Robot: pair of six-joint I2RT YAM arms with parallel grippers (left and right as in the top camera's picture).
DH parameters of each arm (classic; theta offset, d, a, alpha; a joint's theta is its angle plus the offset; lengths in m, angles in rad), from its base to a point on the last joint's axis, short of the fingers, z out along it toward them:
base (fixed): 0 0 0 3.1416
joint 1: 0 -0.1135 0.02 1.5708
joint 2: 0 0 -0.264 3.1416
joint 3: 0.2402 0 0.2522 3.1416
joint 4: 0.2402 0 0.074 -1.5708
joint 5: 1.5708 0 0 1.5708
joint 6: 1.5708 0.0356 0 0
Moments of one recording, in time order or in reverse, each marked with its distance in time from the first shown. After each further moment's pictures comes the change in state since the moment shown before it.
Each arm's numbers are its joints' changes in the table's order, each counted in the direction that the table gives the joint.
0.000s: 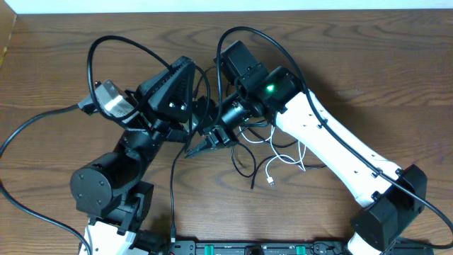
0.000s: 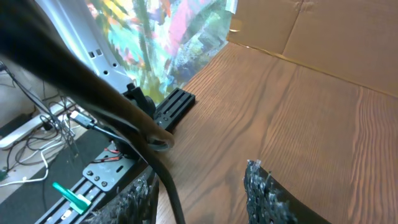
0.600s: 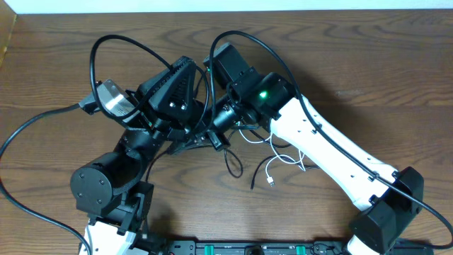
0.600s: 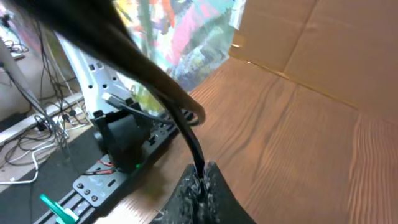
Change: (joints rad) left arm 0.000 0.000 0.000 0.010 0.000 0.000; right arm -0.044 0.000 0.000 -0.095 -0.010 0.060
